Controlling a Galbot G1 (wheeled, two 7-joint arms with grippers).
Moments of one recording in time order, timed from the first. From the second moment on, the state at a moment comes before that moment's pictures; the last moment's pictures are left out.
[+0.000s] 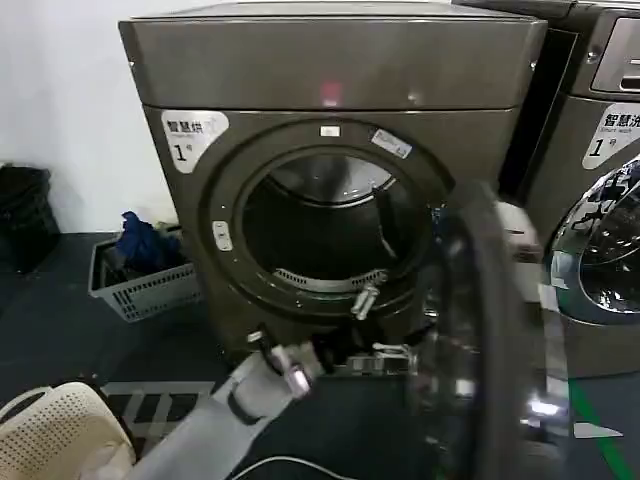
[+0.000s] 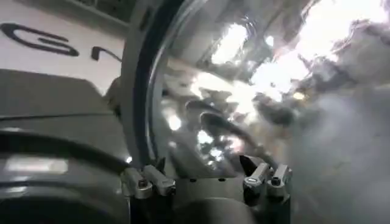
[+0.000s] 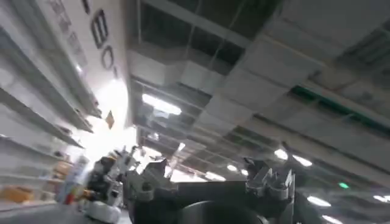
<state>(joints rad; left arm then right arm) 0.57 -1.23 0.31 -1.63 0.01 -0.49 0.27 -1.74 1.29 2.33 1.57 0.23 0.10 0.17</state>
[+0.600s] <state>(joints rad) 0.40 -1.46 0.46 -1.43 0.03 -0.49 0.27 -1.81 1.26 2.41 1.46 0.22 0.10 0.27</state>
